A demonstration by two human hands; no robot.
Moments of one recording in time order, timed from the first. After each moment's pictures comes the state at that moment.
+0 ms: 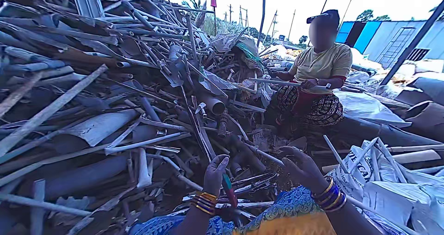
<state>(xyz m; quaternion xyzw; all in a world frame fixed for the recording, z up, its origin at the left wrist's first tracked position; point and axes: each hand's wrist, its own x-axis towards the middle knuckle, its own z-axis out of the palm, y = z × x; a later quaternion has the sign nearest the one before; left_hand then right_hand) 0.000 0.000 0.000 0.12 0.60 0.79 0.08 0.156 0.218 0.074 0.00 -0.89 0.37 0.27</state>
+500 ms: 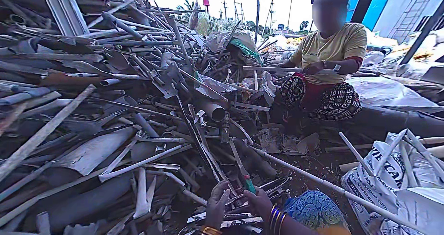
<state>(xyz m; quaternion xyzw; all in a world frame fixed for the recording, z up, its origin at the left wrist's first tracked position) -0.029 0.002 -0.097 0.10 0.71 0.69 0.10 0.041 0.163 -0.107 -0.20 -0.60 0.77 -0.03</state>
